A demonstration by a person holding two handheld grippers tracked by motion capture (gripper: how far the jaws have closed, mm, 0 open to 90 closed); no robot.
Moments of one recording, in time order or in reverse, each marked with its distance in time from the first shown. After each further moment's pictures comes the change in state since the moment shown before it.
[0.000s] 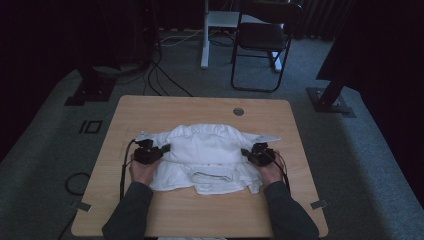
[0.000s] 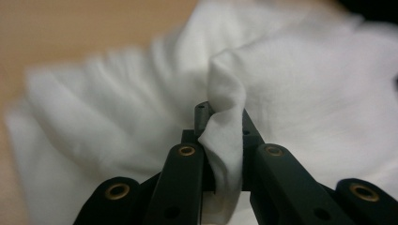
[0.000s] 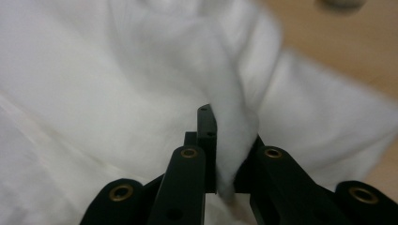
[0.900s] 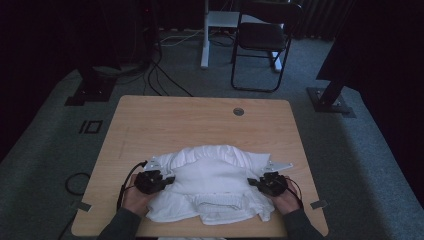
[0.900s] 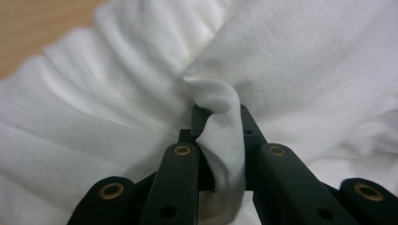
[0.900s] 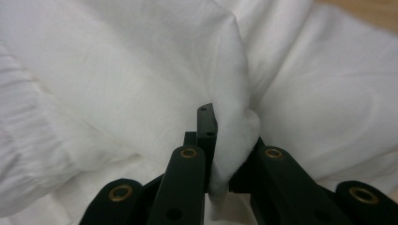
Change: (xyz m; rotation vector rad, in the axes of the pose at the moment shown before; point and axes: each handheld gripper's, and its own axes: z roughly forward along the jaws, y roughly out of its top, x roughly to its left) left arm -0.050 -0.064 -0.022 0.288 -0.093 0.303; right arm 0.023 -0.073 -0.049 0.086 0.158 -0.063
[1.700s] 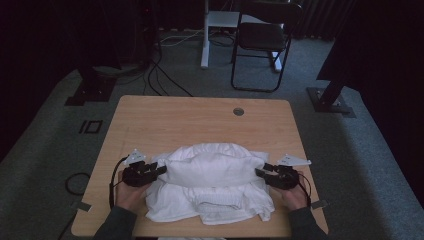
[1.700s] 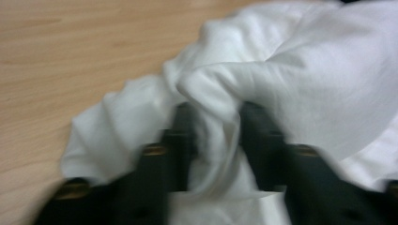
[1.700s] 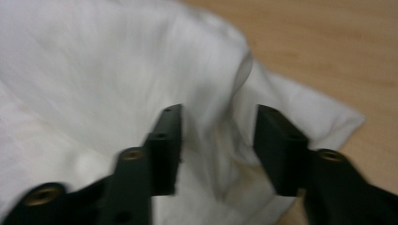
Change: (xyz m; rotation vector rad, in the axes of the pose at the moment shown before) left arm 0.026 0.001 -0.036 -0.249 0.010 -0.171; right arm -0.023 0.008 -0.033 -0.197 -0.063 0.080
